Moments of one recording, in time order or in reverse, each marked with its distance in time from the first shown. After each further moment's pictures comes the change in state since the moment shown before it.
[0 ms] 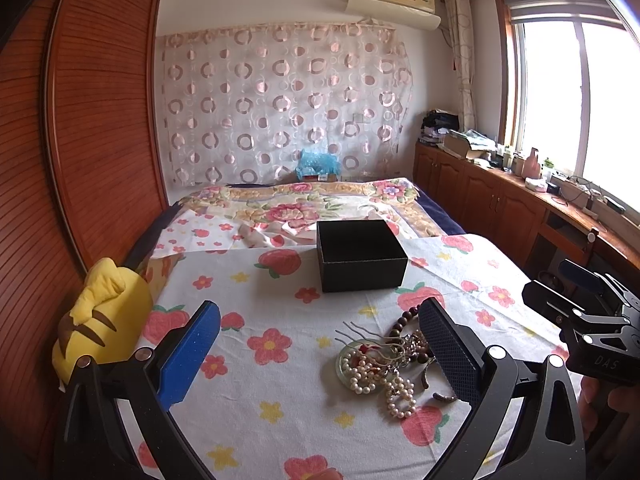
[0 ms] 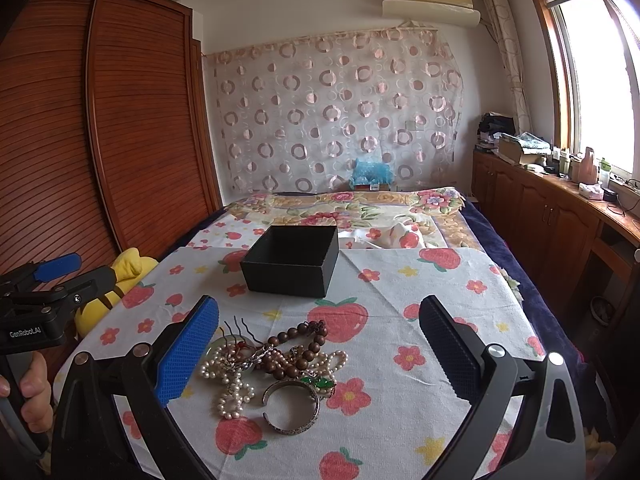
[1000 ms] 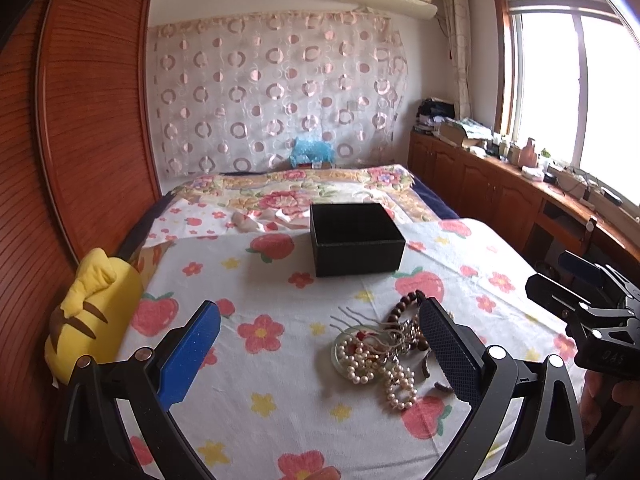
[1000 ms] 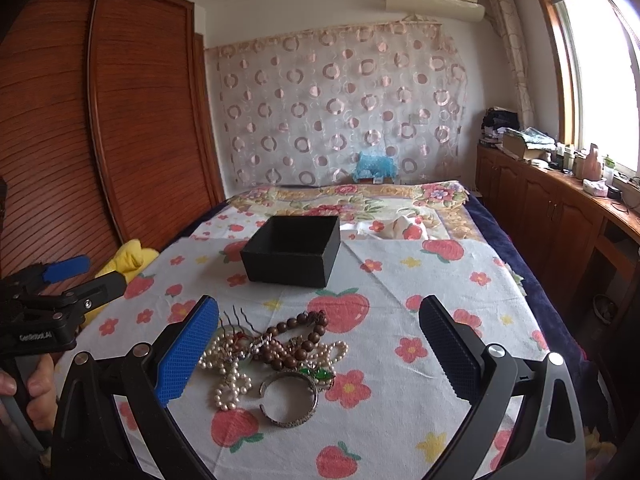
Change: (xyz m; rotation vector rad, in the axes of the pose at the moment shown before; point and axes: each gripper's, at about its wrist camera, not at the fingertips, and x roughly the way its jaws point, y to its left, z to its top) left arm 0.017 0.006 -0.012 0.013 0.047 -0.028; right arm 0.003 -0.002 0.004 -0.012 0.033 0.008
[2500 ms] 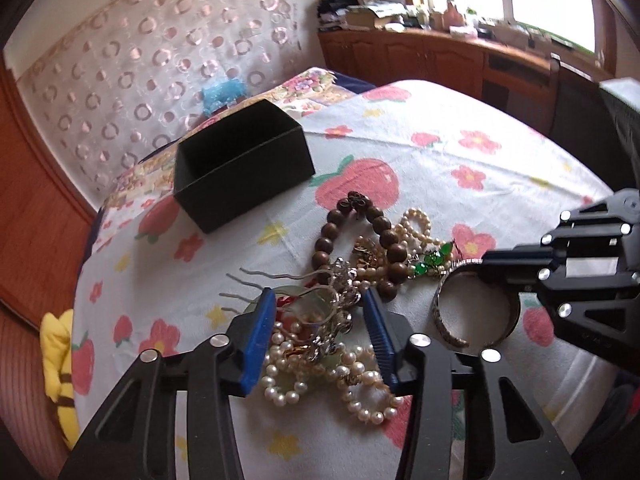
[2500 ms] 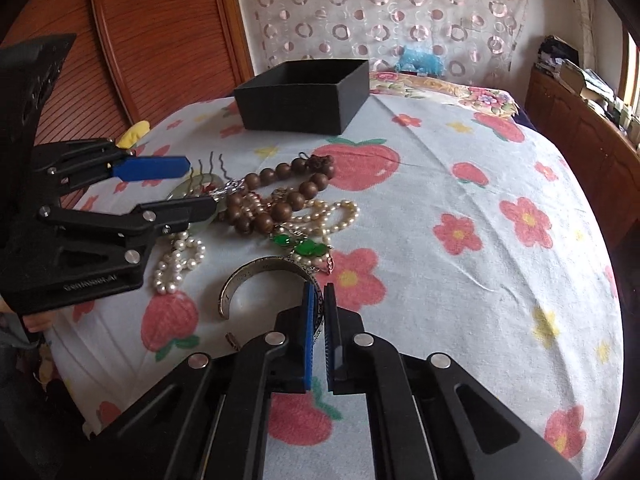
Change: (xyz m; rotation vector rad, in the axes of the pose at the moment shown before) left arm 0.114 -0.088 -0.039 0.434 0.301 -0.115; right arm 0.094 -0.011 -0.075 -0.063 0.409 0.141
